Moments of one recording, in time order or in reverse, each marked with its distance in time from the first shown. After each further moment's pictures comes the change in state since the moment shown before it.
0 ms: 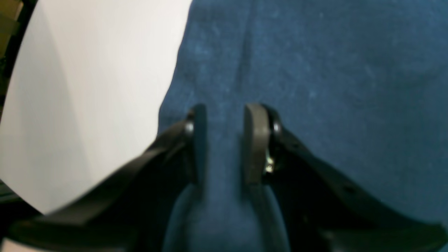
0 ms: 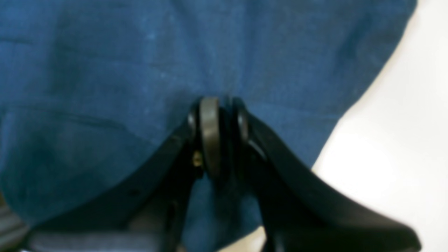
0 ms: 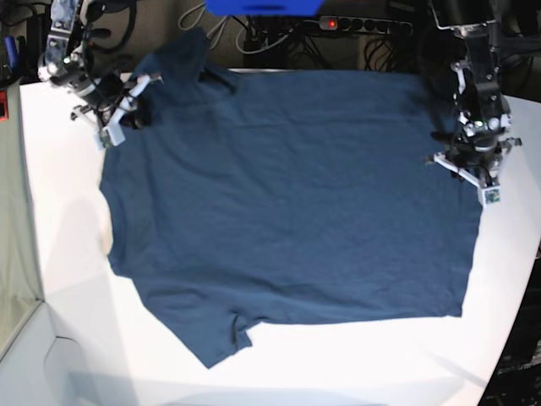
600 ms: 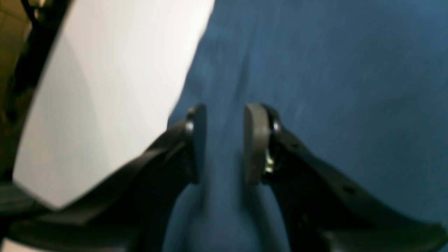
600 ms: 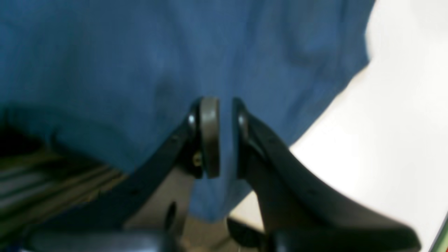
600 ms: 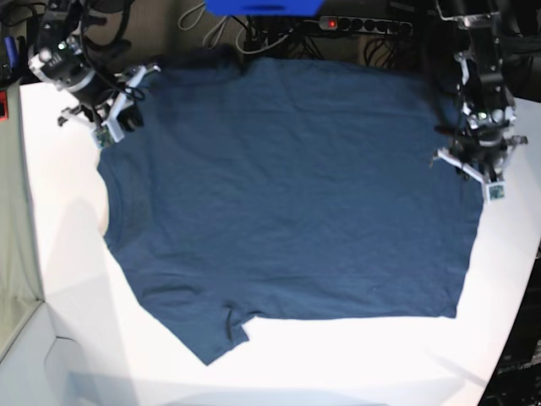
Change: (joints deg) left arm 4.1 -1.4 -0.4 4.2 -0.2 -0.1 0.1; right arm -2.4 -0.2 0.0 14.1 -2.1 0.2 -3.8
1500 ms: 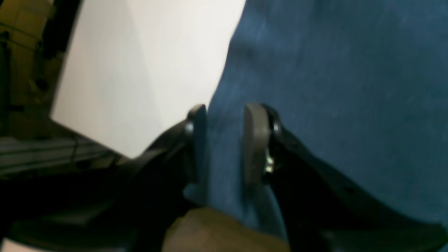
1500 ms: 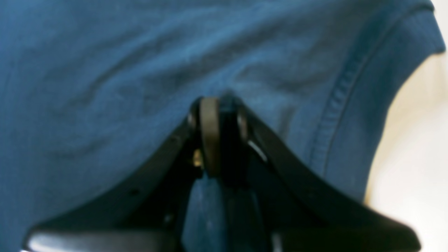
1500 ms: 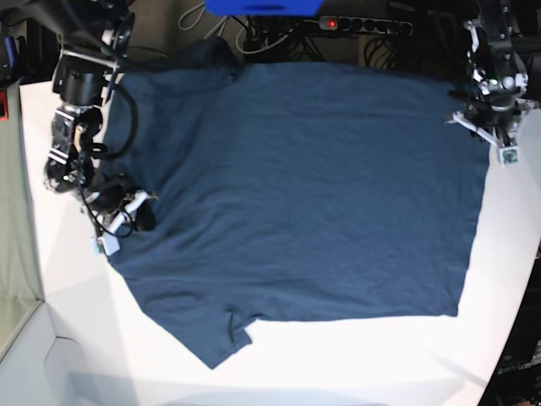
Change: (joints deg) left arm 9.6 -0.9 -4.1 2.4 -0.2 0.0 -0.7; right arm 40.4 4.1 -0.2 -54.1 1.9 0.7 11.3
